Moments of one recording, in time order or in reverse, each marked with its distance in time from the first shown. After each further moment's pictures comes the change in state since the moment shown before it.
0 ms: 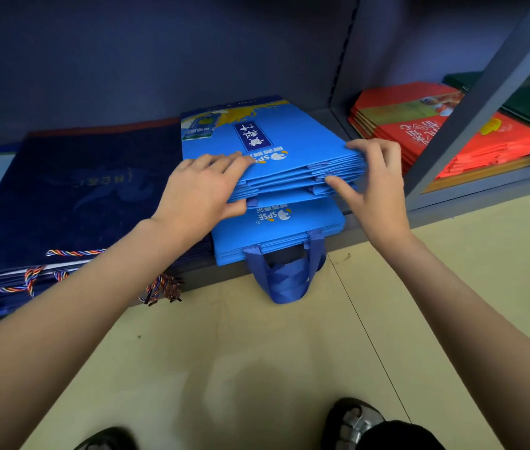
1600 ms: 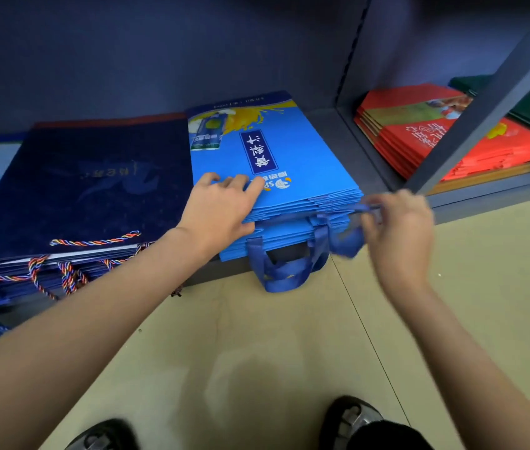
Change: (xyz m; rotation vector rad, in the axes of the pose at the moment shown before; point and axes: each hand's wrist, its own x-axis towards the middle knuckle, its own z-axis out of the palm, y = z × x) left_hand -0.012 0.017 0.021 0.160 -0.050 -0.001; right_hand -0.047 -0.017 -0.016 -0.330 0.110 0.098
